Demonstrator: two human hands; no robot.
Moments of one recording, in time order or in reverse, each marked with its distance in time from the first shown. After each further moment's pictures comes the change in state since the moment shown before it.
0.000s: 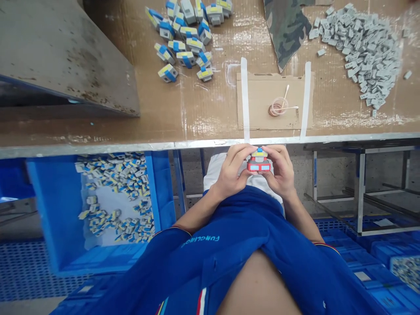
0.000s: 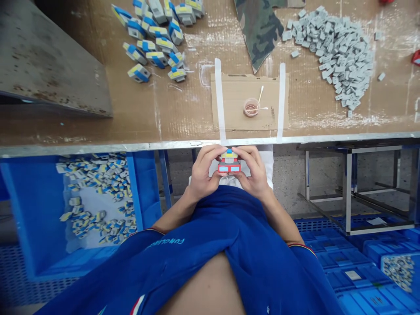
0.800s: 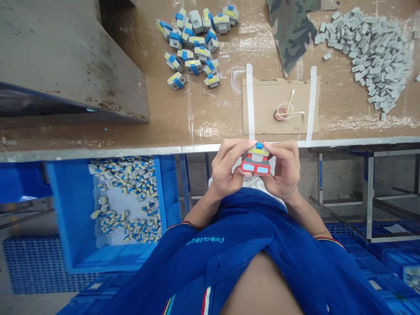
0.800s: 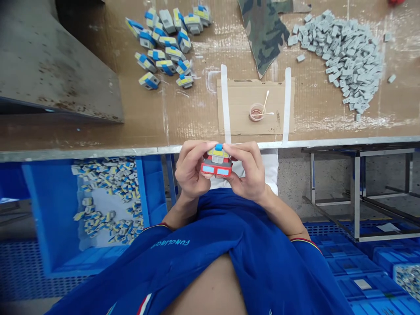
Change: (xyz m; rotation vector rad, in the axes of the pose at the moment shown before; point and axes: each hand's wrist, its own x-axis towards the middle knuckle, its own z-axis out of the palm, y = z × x) left_hand 0.029 0.009 -0.021 0.098 0.197 0.104; right_hand 0.041 -0.028 0.017 -0.146 0.159 -0.228
